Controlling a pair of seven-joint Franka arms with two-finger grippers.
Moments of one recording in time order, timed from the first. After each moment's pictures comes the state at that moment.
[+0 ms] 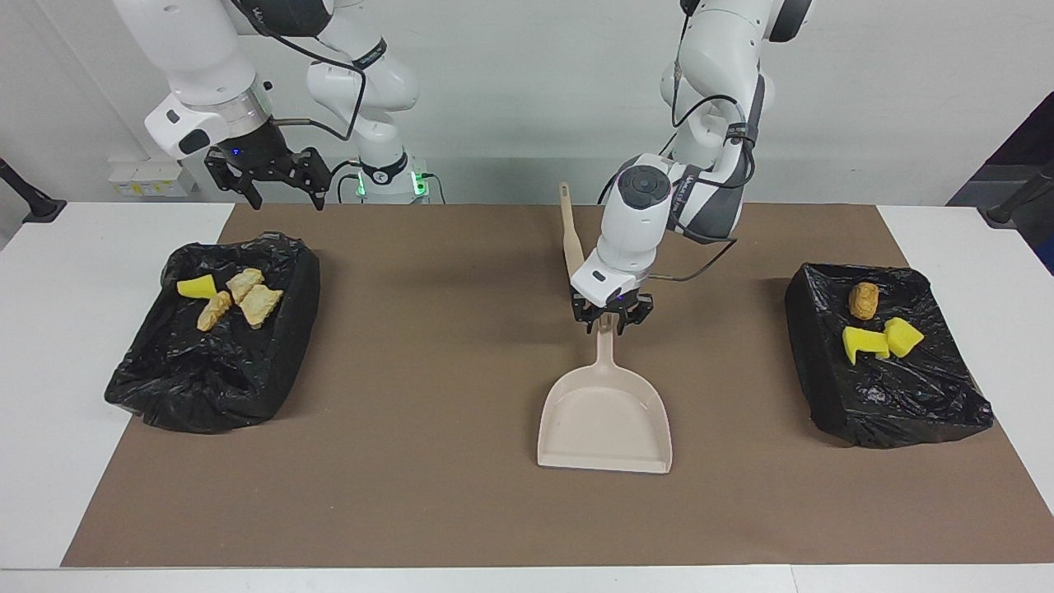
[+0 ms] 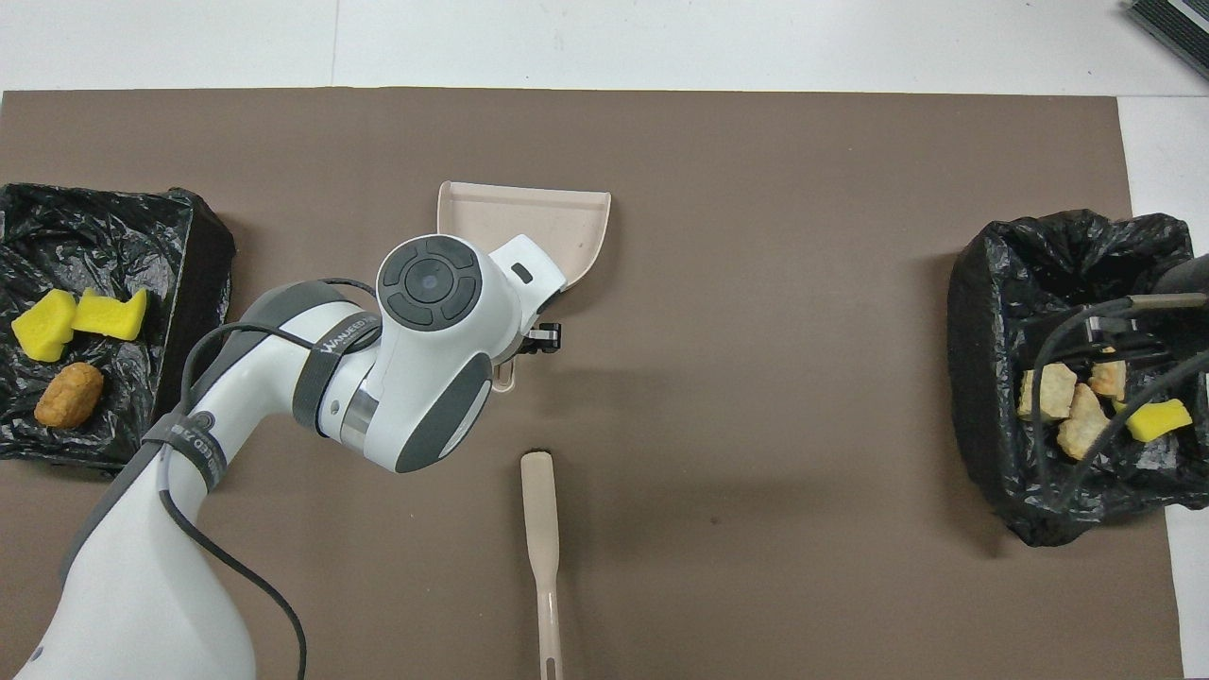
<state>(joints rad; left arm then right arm) -0.42 0.30 -0.14 -1.82 0.04 2.17 -0.47 -0.11 -0.03 0.13 -1.59 0.01 1.46 0.04</state>
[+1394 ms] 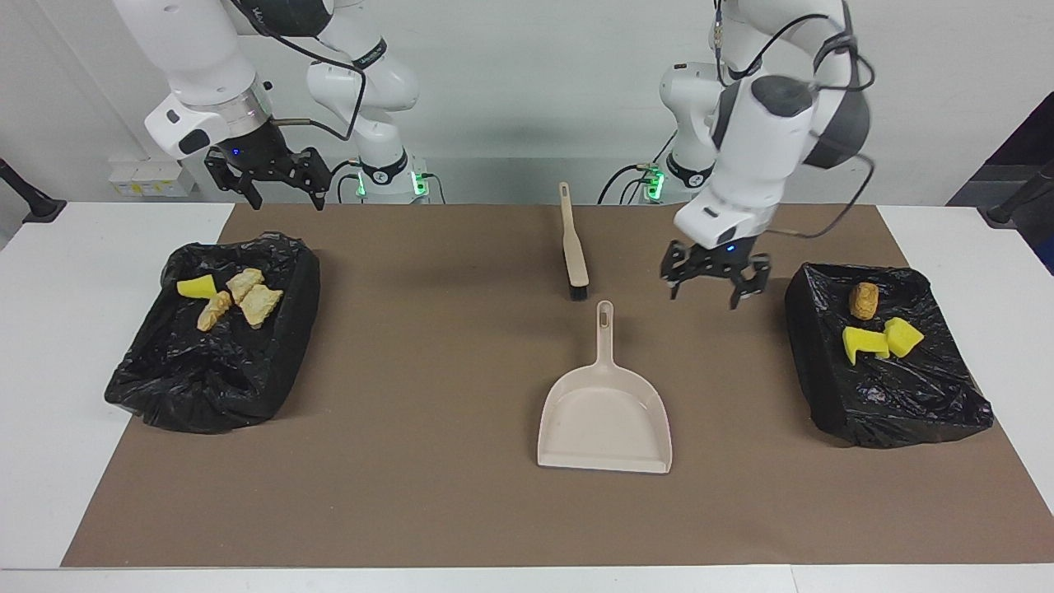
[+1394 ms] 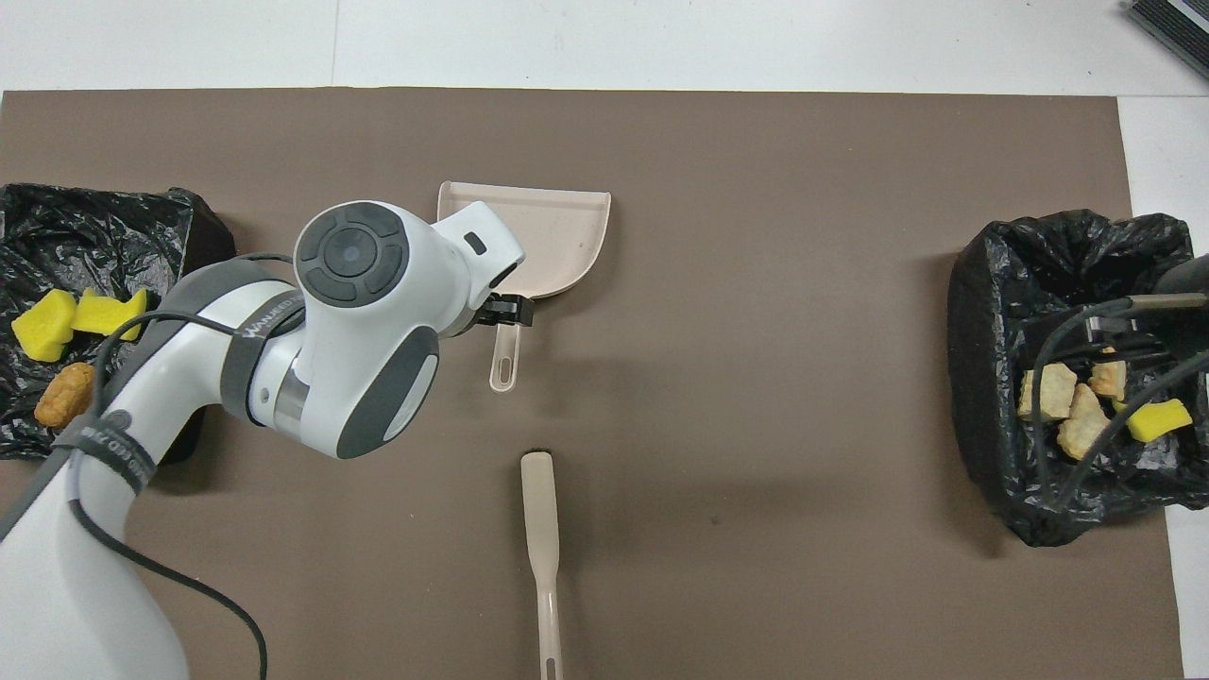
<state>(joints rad) -0.17 0.03 -0.13 -1.78 0.05 1.96 0.00 -0.11 -0.03 0.13 -1.59 0.01 1.46 0.04</state>
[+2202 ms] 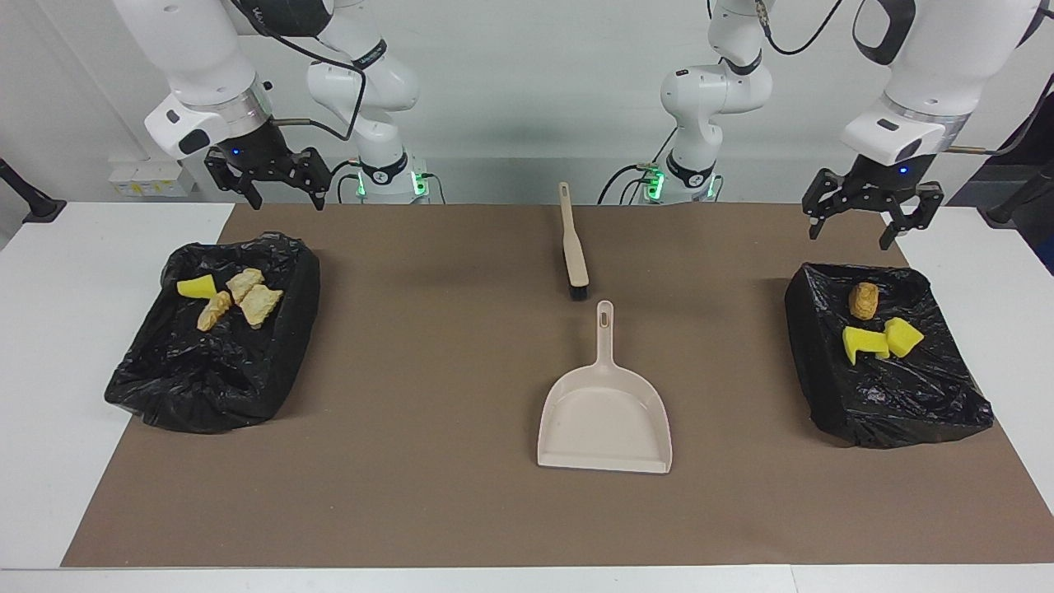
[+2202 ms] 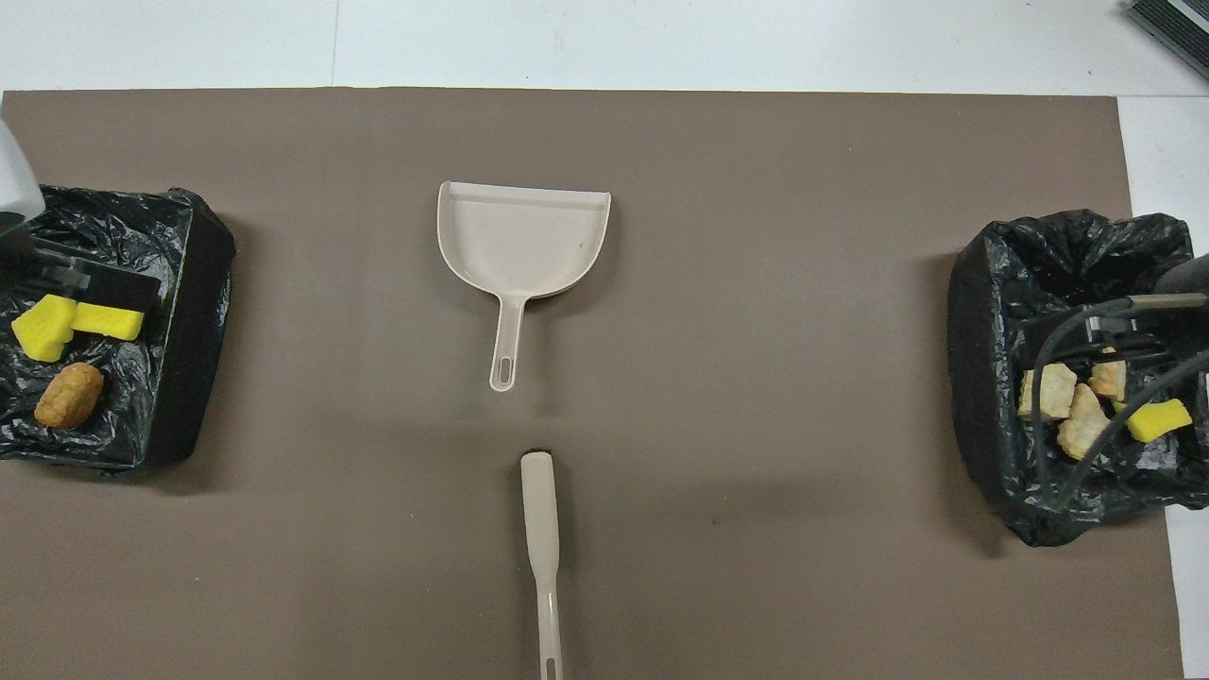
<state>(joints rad) 0.06 -0.02 -0.12 -1.59 0.05 1.70 0.29 -0.11 -0.03 0.13 -1.59 0.01 1.46 0.04</state>
